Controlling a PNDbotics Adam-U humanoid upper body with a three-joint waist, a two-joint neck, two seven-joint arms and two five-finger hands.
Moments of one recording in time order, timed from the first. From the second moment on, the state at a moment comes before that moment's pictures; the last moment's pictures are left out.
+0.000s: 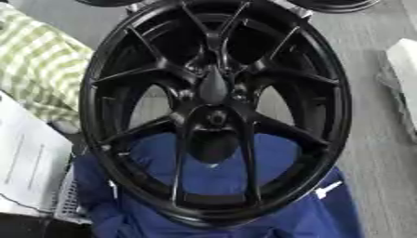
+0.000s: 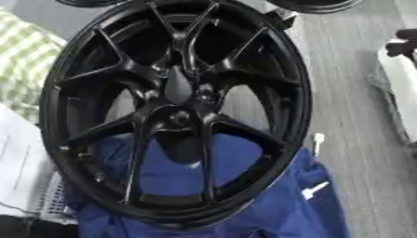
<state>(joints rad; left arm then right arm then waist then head) -0.64 0.83 0.08 -1.50 -0.09 0.36 -0.34 0.04 -0.51 -0.44 -1.94 -0.30 -0.02 0.12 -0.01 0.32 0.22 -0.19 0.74</state>
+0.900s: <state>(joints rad) -0.41 0.69 0.25 -1.59 0.06 0.16 -0.14 0.02 -0.52 -0.43 -1.94 -0.36 -0.02 0.14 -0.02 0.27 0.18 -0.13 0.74</state>
